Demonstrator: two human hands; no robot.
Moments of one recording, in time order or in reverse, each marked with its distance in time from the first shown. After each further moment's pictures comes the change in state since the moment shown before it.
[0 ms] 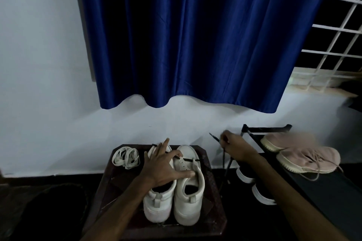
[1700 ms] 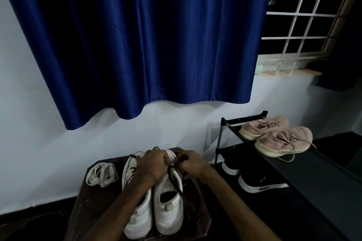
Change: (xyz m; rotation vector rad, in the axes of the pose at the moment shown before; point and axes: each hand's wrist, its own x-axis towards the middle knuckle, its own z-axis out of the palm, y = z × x) left_hand 0.045 0.045 0.012 0.243 0.069 -0.014; right_hand -0.021 -0.033 0.075 0.686 -0.066 0.131
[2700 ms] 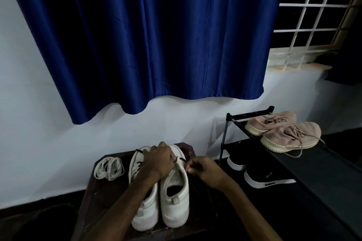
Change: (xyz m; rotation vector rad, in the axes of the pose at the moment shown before) left_hand 0.000 0.001 0.003 0.116 0.008 0.020; right_hand -0.016 0.047 -0.013 -0.157 -0.115 -0.308
